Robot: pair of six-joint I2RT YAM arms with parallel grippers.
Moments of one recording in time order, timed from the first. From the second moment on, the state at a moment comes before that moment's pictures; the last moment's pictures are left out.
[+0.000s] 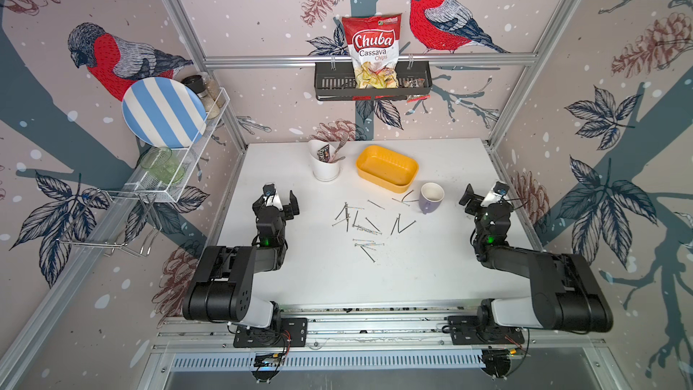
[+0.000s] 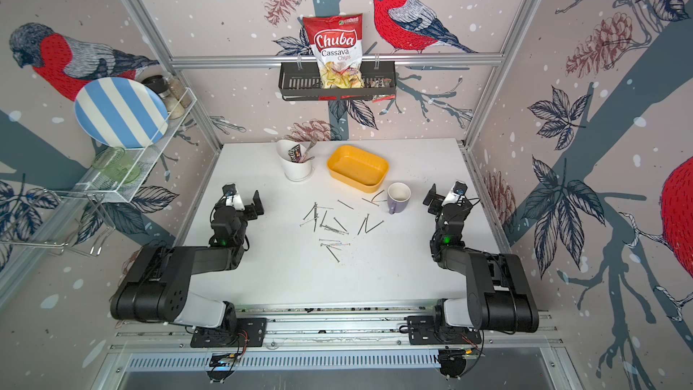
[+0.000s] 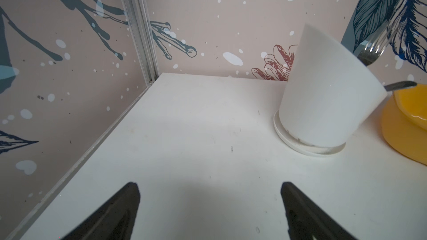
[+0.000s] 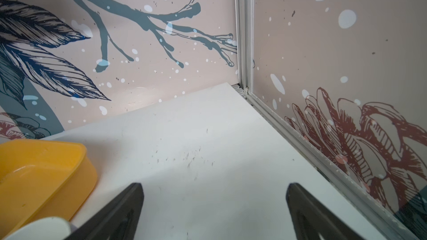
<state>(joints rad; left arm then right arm) -0.04 1.46 0.36 0.93 -0.19 -0.04 0.01 1.37 0.33 0.91 0.25 0.13</state>
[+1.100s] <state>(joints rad) -0.12 1.27 0.72 -0.12 0.26 -0.31 0.40 1.80 1.56 -0.47 -0.03 0.17</state>
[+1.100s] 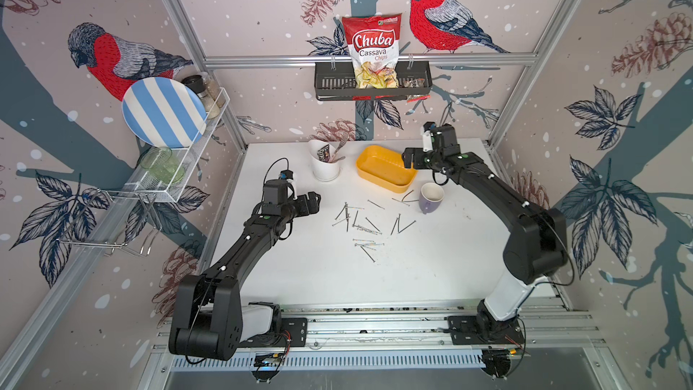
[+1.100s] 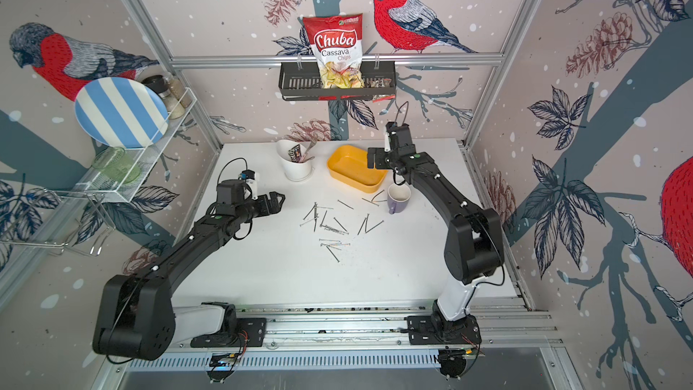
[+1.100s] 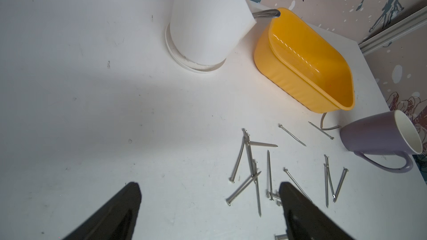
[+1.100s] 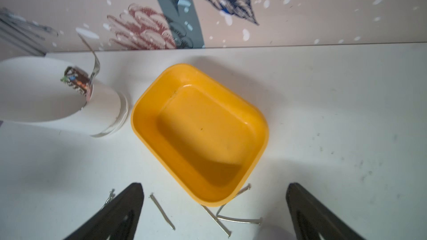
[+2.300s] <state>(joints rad) -0.12 1.24 0.69 -0.21 0.26 -0.31 0.55 2.32 1.99 -0.65 -0.17 -0.03</state>
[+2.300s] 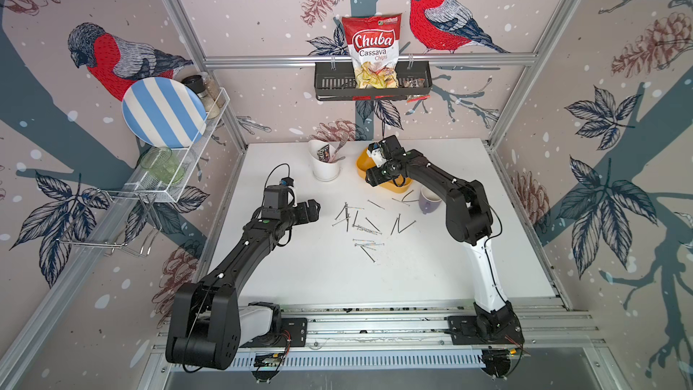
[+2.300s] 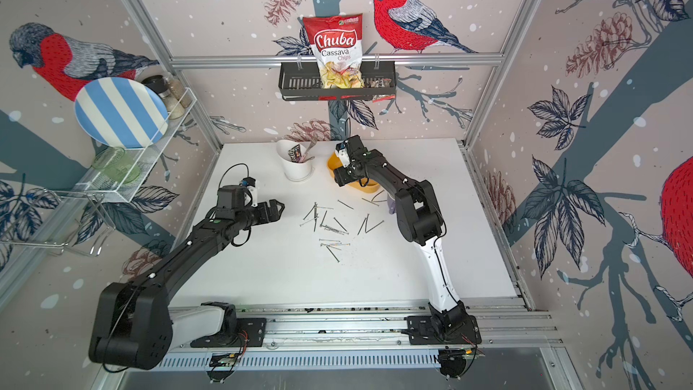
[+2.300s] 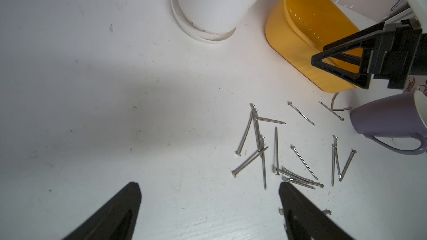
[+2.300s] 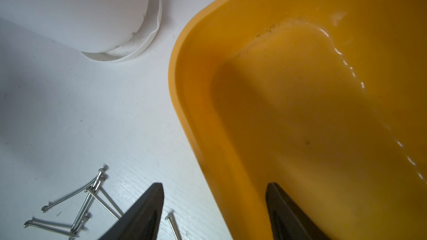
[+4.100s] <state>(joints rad) -0.12 1.29 0.69 -0.21 0.26 -0.31 0.71 2.09 1.46 -0.21 0.08 -0.79</state>
